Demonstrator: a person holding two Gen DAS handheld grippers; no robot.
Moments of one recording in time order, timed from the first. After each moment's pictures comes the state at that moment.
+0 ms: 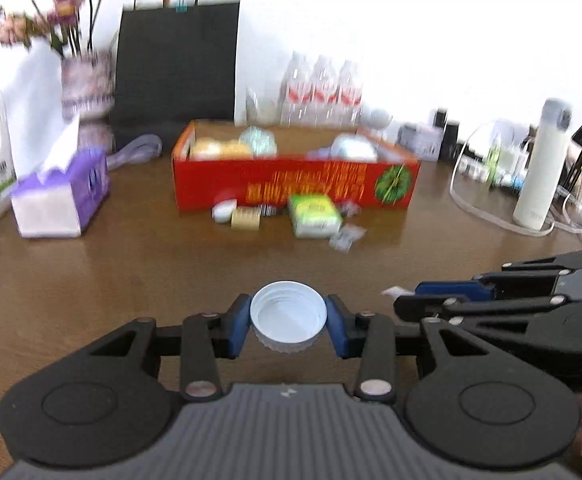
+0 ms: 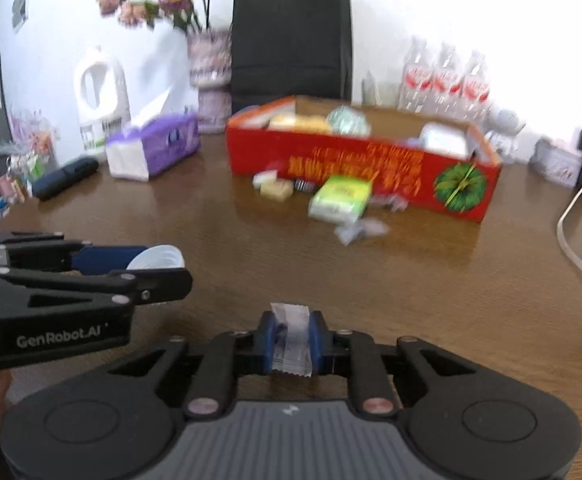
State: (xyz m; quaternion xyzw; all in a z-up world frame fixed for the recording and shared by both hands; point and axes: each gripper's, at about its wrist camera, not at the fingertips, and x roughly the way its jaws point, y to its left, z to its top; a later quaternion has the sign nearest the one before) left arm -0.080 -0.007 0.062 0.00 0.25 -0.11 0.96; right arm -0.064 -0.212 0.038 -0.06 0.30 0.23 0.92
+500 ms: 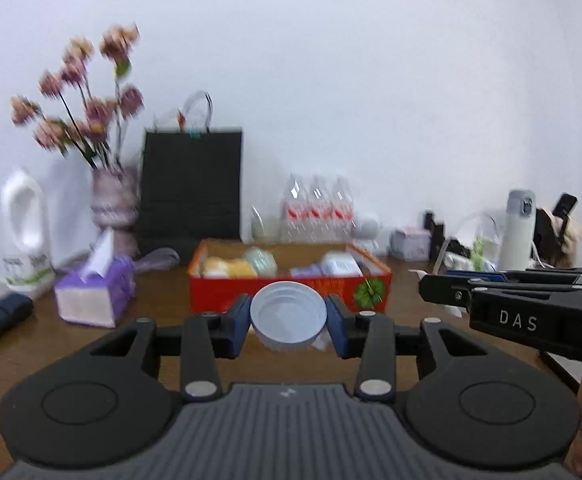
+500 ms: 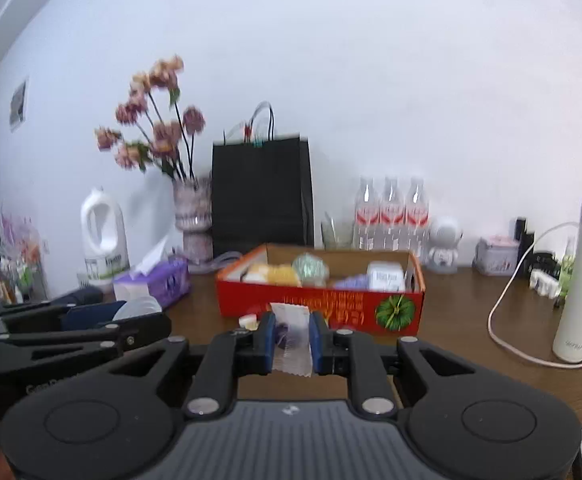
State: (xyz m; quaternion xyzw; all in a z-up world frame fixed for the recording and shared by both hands) left arm -0.163 -0.027 0.108 0.00 0.10 -0.08 0.99; right arm -0.139 -0.246 0.104 0.00 0.12 0.19 0.97
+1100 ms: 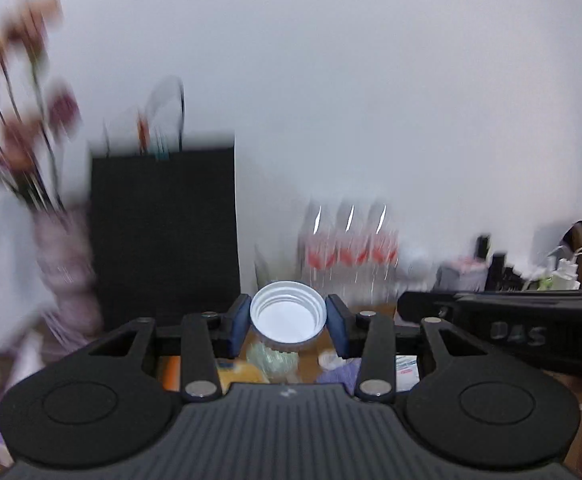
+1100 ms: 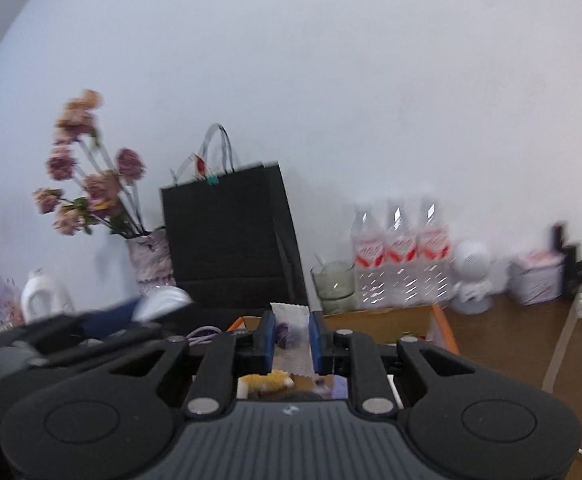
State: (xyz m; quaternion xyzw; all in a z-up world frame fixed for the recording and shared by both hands) left arm 0.147 -0.039 0.166 -0.01 0.19 -0.09 0.98; right arm 0.110 -0.224 0.161 0.08 0.17 0.20 0.96
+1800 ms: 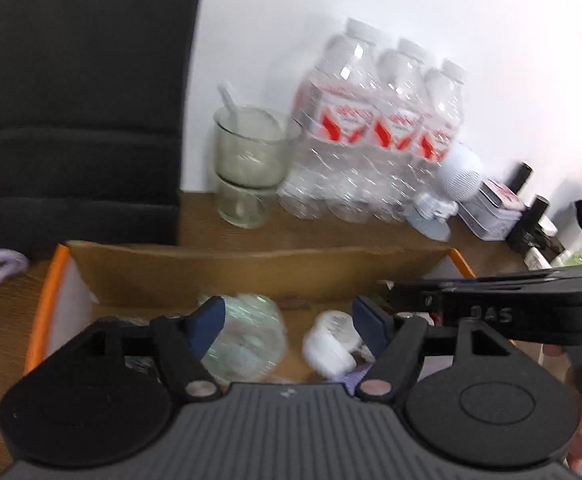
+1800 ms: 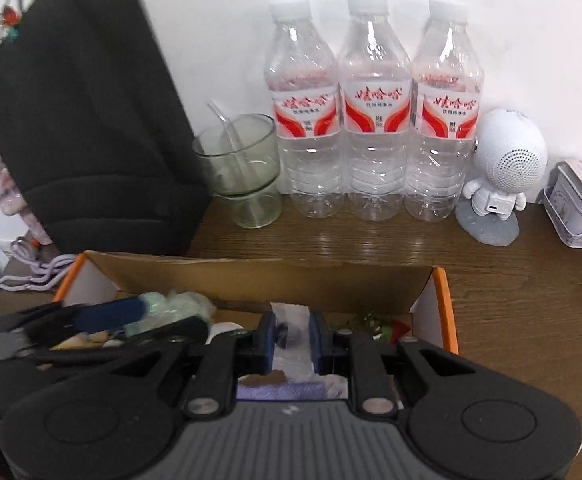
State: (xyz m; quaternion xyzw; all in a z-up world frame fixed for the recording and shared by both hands) left arm 0.353 -0.039 0.094 -0.05 0.38 -0.14 0.91; right arm 0.379 -0.217 0.094 0.03 0.44 0.14 0.88
